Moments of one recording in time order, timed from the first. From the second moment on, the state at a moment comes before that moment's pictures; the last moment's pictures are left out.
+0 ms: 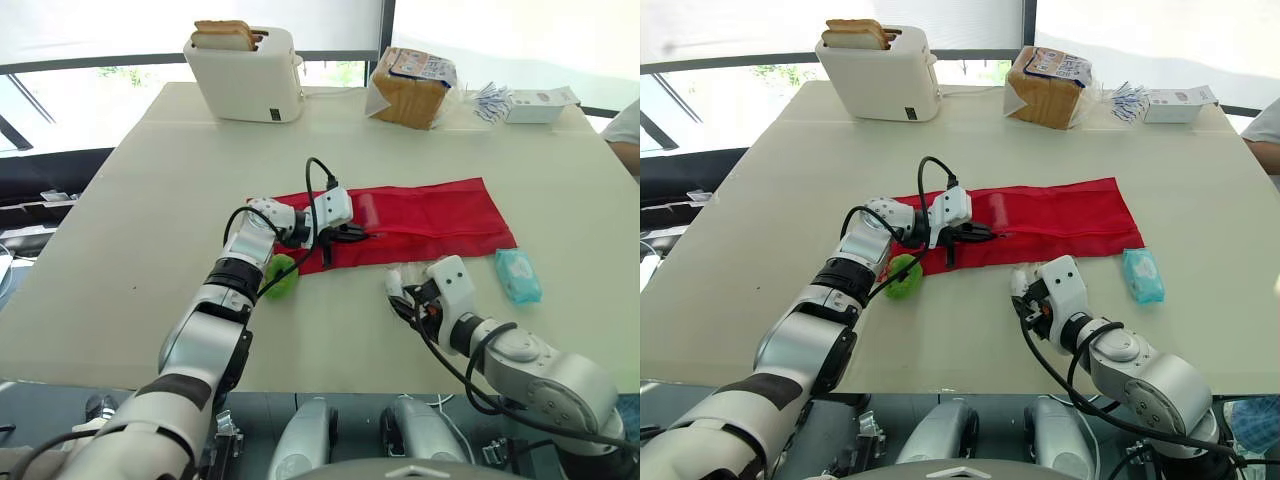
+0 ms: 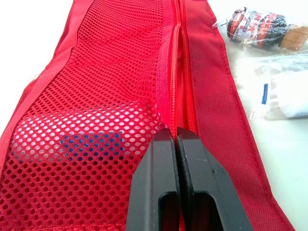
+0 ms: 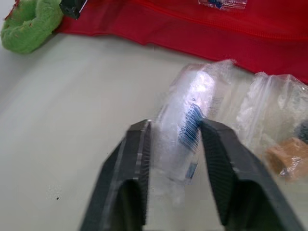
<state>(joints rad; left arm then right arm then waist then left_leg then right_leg) -0.92 0.35 -0.21 0.82 0.04 -0.14 -1.22 -0.09 -0.39 0.20 -0.75 0.63 1.09 0.01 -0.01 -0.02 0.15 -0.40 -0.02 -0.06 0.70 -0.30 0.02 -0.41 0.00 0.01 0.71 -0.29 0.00</state>
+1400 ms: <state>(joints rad) -0.90 0.36 -0.20 0.72 -0.02 -0.01 -1.24 -0.21 -0.34 0.16 -0.61 0.60 1.21 0.09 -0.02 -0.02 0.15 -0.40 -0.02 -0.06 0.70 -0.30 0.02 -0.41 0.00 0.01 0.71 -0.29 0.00</state>
